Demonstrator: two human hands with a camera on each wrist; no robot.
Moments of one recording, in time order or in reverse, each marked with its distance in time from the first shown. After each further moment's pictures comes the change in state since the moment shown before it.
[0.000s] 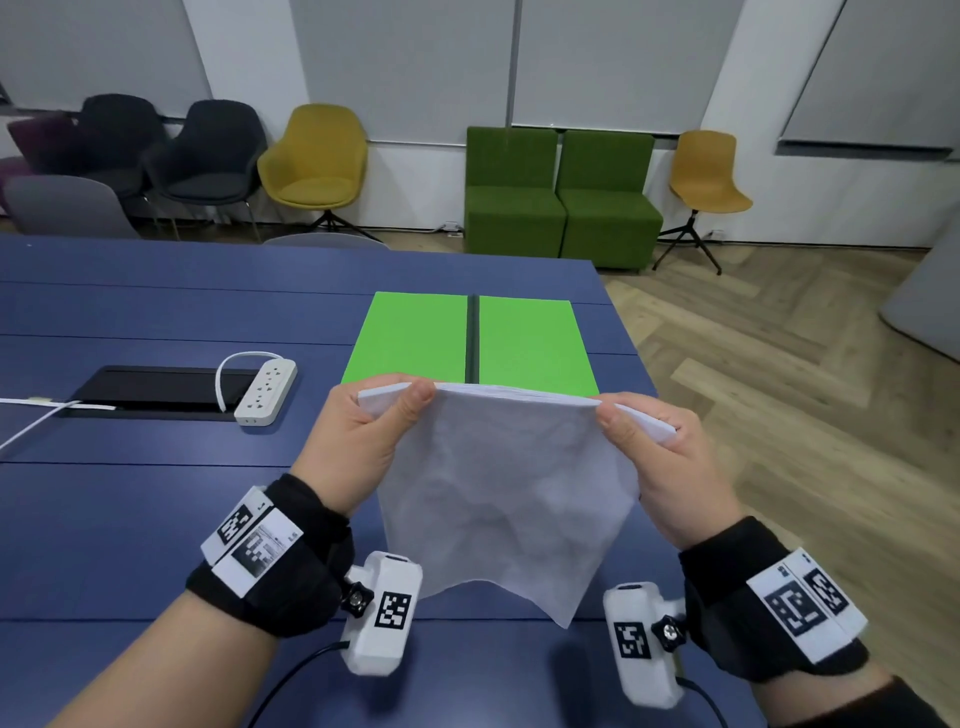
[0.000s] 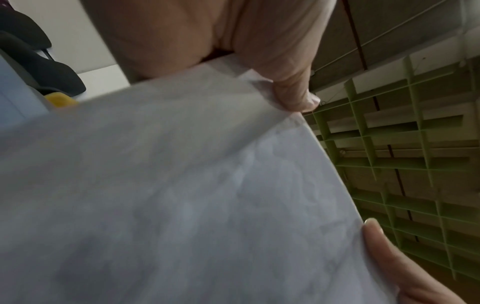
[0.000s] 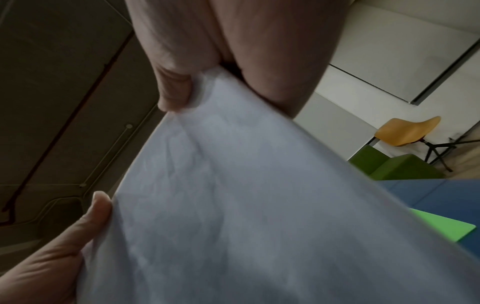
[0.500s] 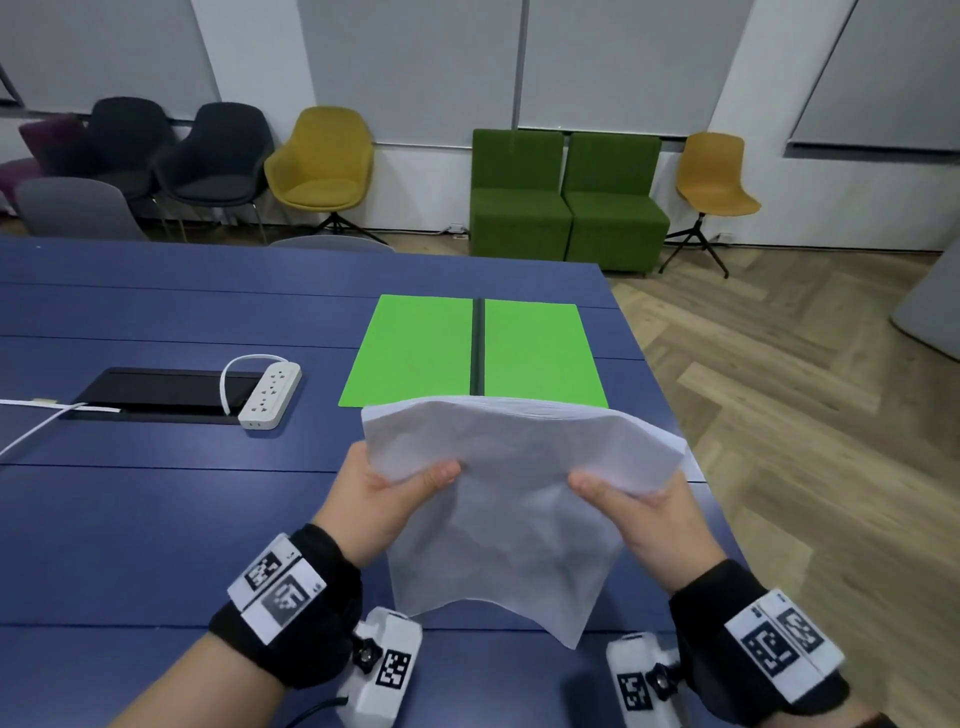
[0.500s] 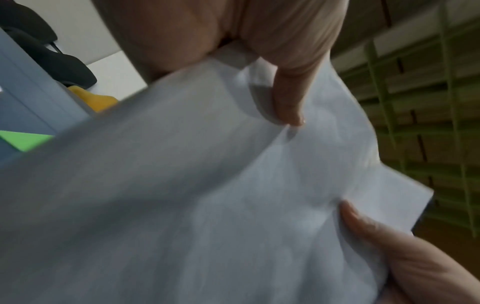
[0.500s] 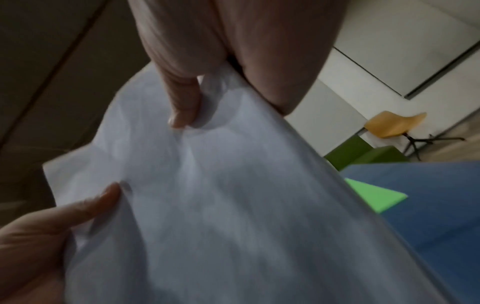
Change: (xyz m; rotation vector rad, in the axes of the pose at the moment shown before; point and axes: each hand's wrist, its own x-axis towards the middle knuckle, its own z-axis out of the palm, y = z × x) left_hand -0.022 -0.035 0.001 -0.056 -0.045 -0.026; right_hand -0.017 0.033 0.006 -0.040 0.033 0.109
